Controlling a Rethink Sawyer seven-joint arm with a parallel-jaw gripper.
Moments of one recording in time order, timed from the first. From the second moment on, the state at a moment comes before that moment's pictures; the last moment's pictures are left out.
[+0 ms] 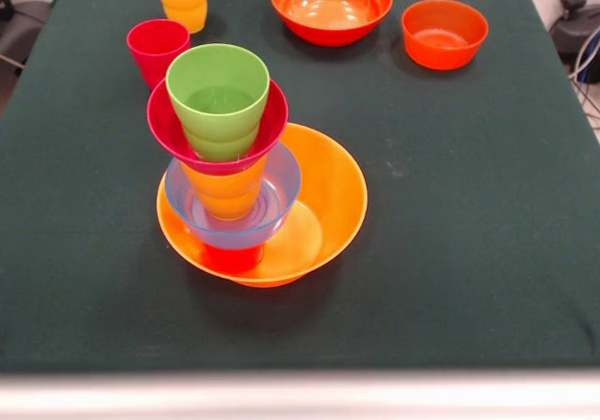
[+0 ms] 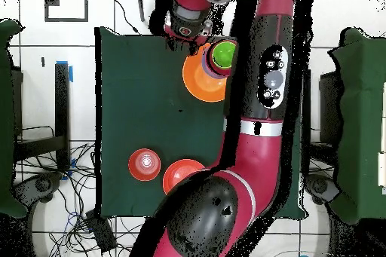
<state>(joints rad) -0.41 -0.31 1.04 0.40 -0.83 2.08 1.98</state>
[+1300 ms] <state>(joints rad) -0.41 -0.43 0.71 0.83 -0.56 1.65 2.23</state>
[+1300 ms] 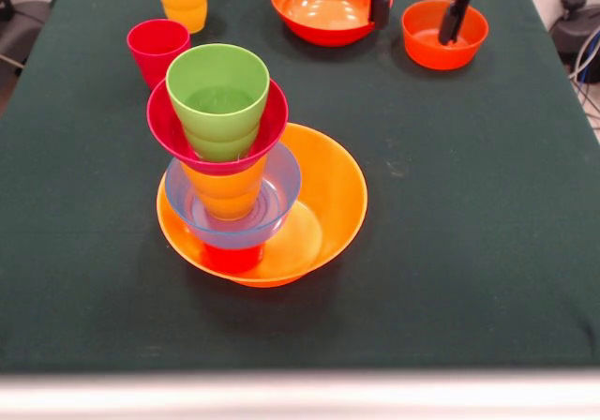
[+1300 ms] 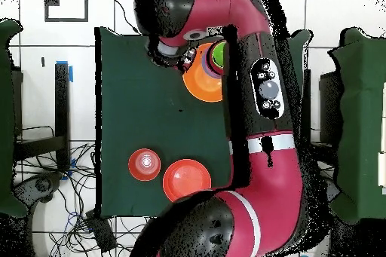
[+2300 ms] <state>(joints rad) -0.31 -0.42 0.49 0.83 -0.54 1.62 2.28</state>
